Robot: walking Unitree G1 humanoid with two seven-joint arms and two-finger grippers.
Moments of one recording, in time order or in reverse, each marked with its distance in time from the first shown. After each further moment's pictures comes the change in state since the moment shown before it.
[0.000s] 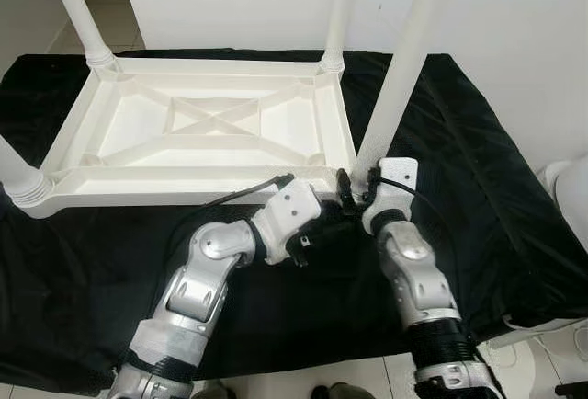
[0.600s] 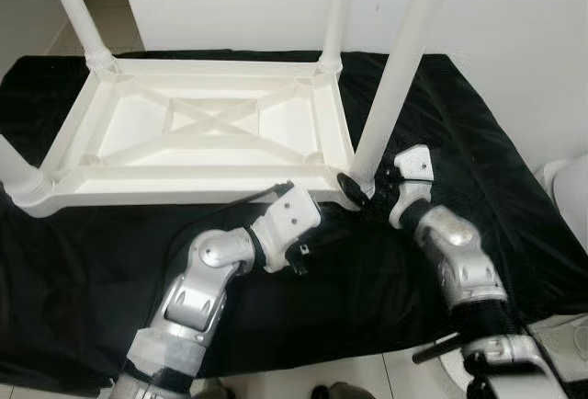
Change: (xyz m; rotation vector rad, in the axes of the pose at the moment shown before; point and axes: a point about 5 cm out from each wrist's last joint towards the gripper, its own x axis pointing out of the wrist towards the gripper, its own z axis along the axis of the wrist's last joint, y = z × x) left arm 0.000 -0.009 -0.001 -0.004 0.001 -0.019; right arm 0.022 -0.029 0.020 -0.164 -0.033 0.418
